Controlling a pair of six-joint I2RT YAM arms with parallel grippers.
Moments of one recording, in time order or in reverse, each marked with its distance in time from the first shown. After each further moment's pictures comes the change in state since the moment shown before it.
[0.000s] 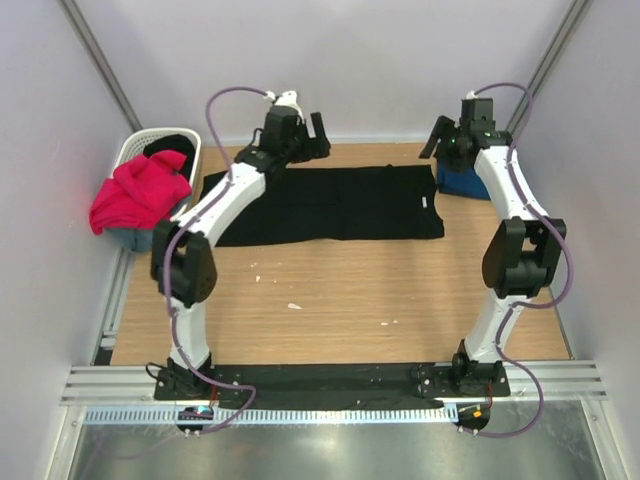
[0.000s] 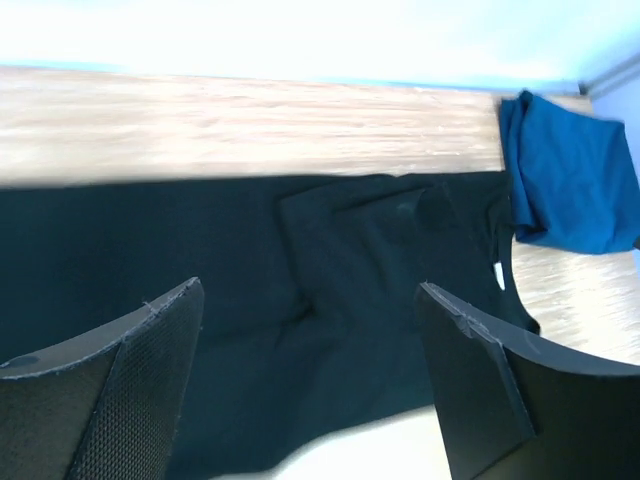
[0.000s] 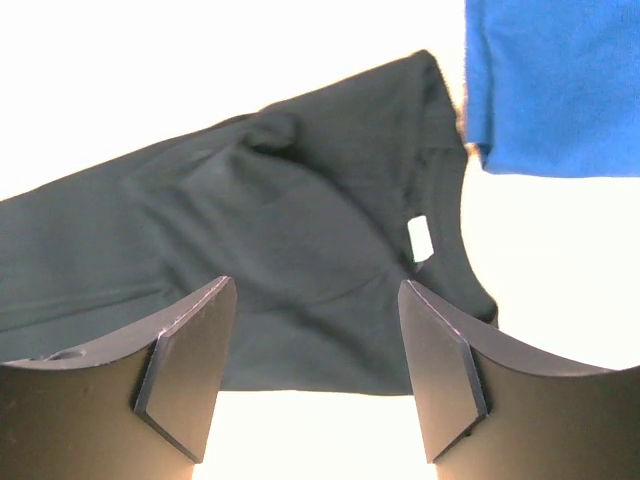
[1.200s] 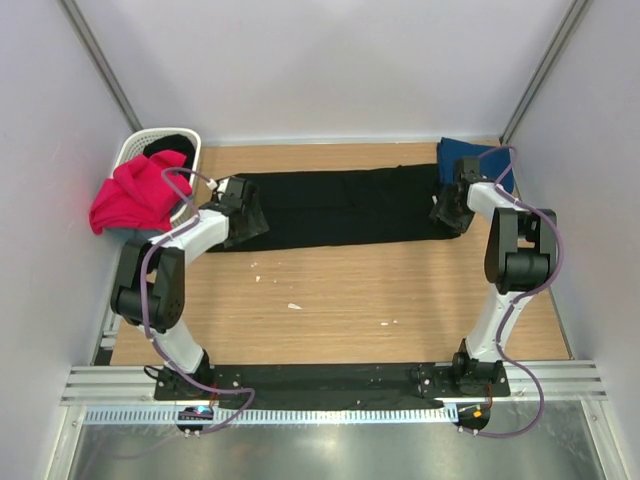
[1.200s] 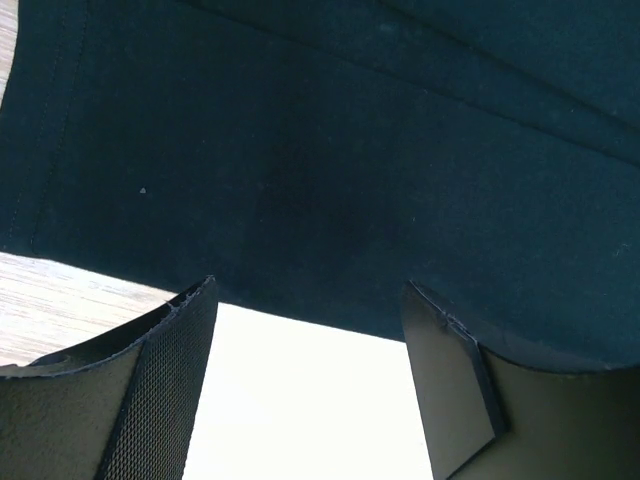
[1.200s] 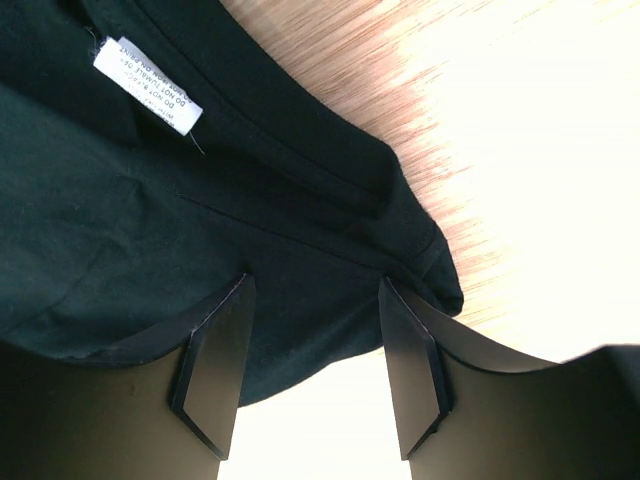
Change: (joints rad) left arm 0.185 -0.324 -0.764 -0.129 -0.192 -0.168; right arm -0.046 0.006 -0.478 0.138 0.204 0.033
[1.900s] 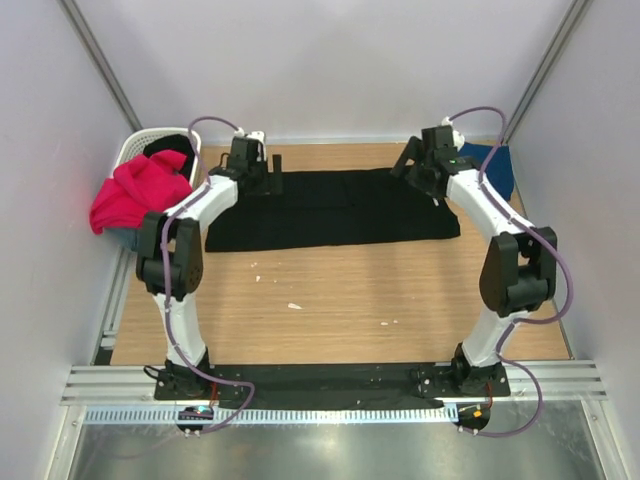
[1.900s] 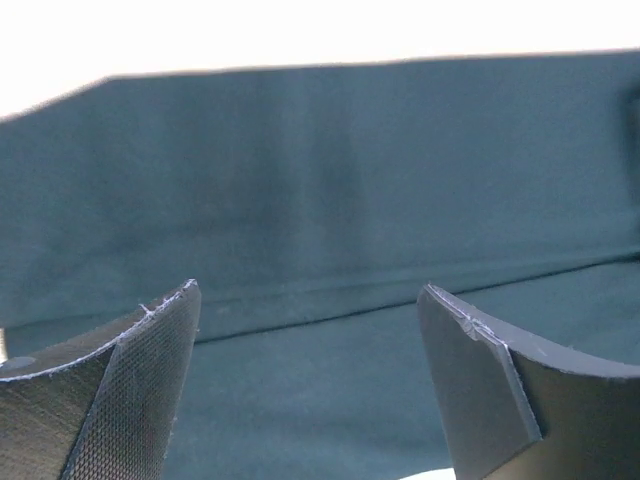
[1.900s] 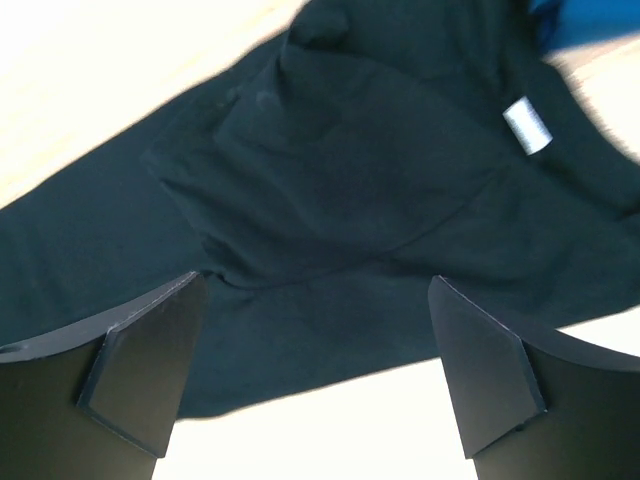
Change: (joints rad) left arm 0.025 0.224 0.428 0.098 0.208 0.419; right arm 0.213 -0.187 0.176 -0.006 0.024 0.167
